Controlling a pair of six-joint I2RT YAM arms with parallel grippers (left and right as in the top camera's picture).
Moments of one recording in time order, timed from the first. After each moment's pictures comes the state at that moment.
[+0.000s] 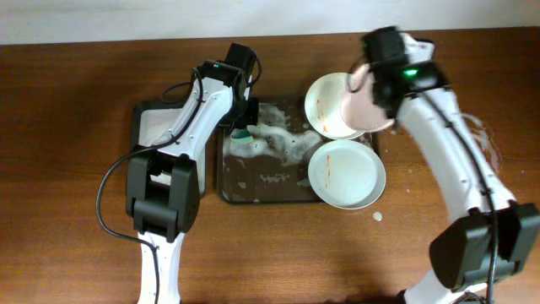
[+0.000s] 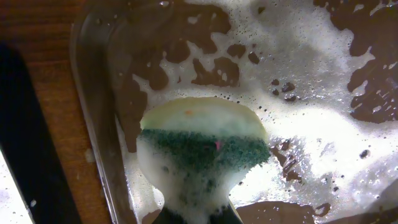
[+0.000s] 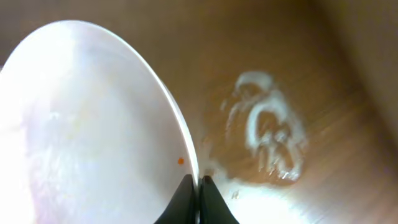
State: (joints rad) left arm -0.35 2.27 1.96 -1.07 0.01 -0.26; right arm 0.12 1.80 1.69 -1.05 0.51 0.42
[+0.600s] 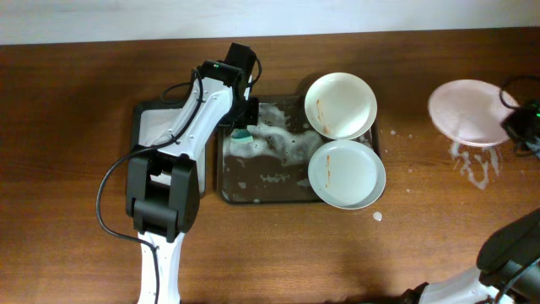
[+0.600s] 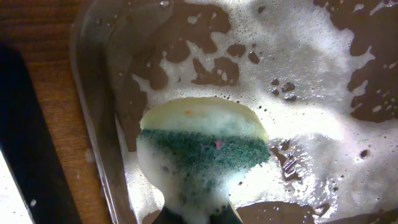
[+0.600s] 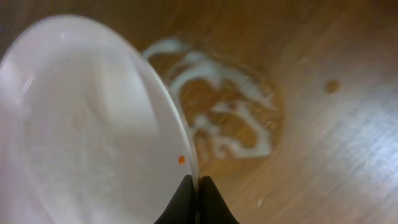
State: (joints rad) left arm -0.35 2.27 1.96 -1.07 0.01 -0.26; right arm -0.65 1.79 1.63 -1.01 -0.10 0.34
